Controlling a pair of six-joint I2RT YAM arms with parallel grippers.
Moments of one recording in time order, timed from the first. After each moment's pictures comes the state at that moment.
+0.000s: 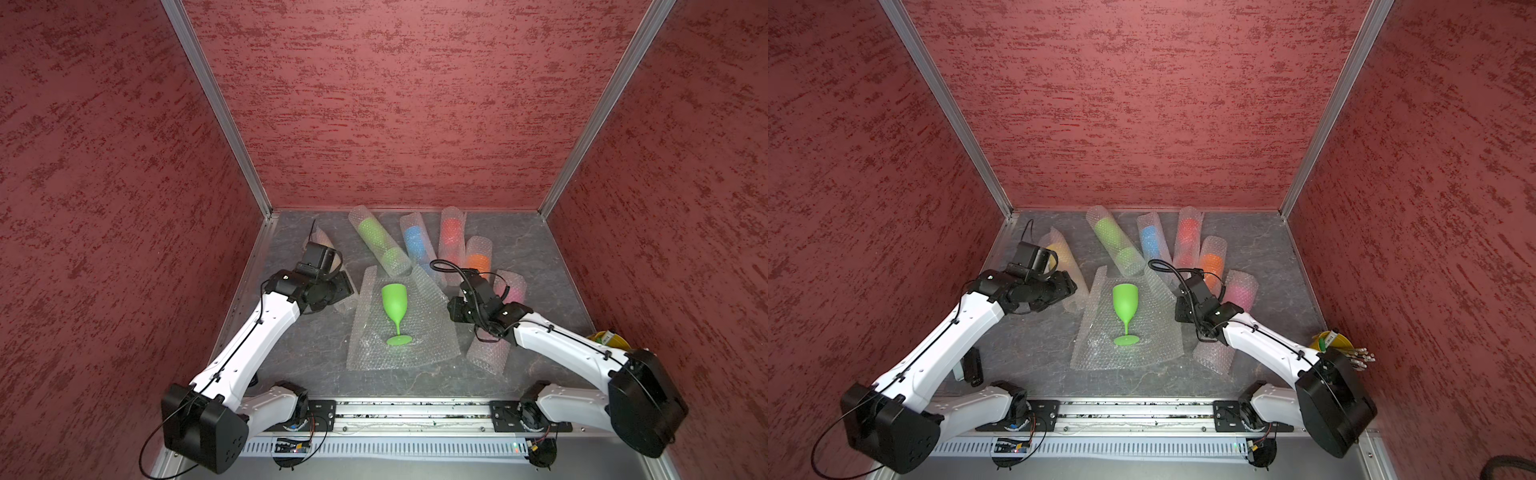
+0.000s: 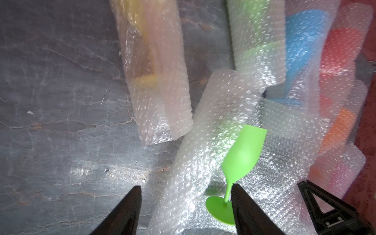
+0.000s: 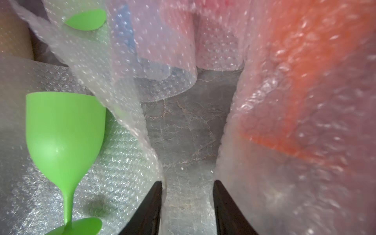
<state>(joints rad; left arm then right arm) -0.34 1.16 1.09 -0.95 0.05 -0.73 0.61 1.22 0.69 -0.34 0.10 0.65</state>
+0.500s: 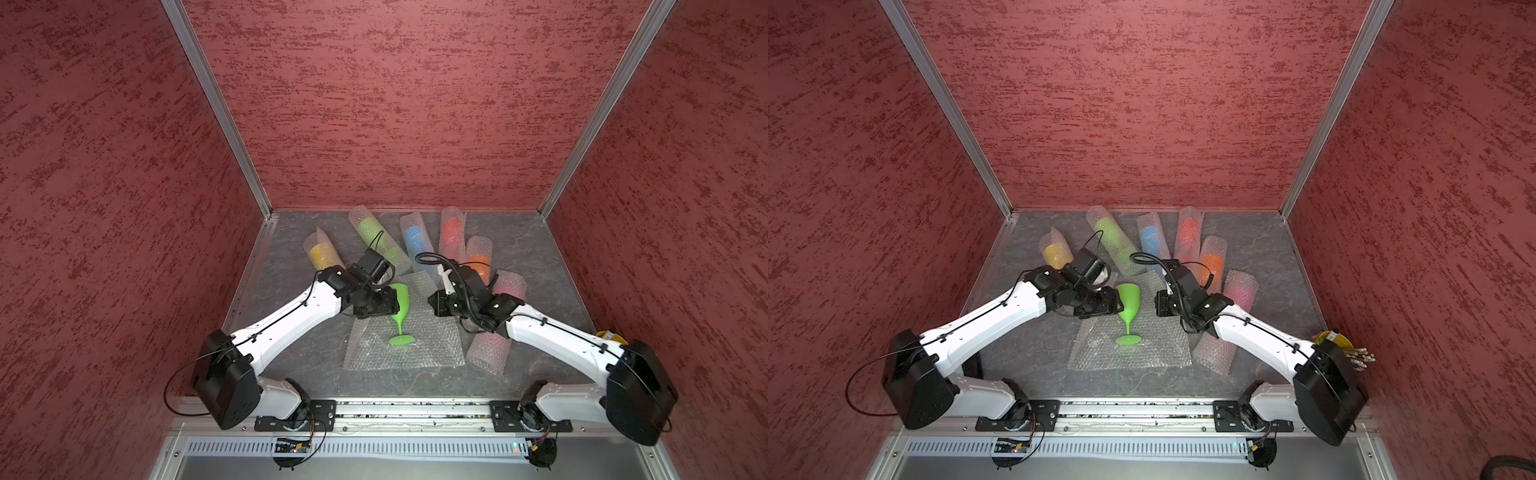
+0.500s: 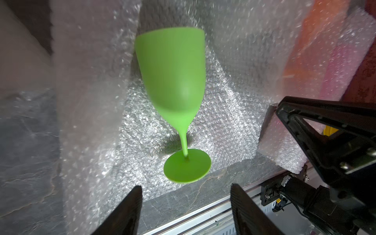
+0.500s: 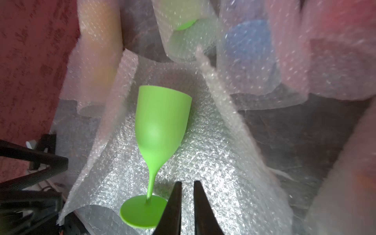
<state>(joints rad) -0.69 1.42 1.12 -0.87 0.19 -0.73 0.70 1.34 0.82 -0.27 -0.09 0.62</state>
